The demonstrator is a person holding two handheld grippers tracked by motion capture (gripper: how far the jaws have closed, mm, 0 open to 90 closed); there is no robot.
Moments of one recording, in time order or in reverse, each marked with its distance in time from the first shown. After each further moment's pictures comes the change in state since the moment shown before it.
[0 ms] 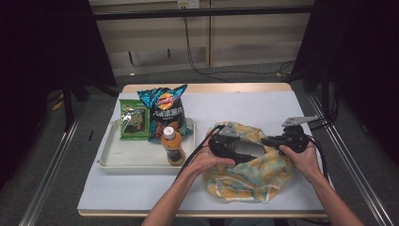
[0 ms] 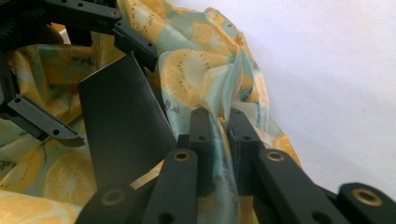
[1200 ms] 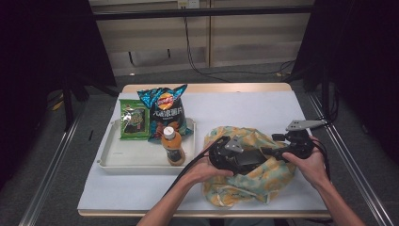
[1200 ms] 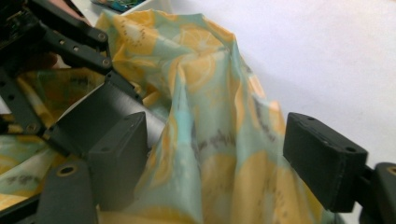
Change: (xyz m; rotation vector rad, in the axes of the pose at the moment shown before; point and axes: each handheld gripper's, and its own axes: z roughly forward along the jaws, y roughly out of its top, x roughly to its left) left arm -0.037 -0.001 -0.012 0.163 -0.014 0.108; right arm 0.025 0.000 -0.024 -0.026 -0.023 -0.035
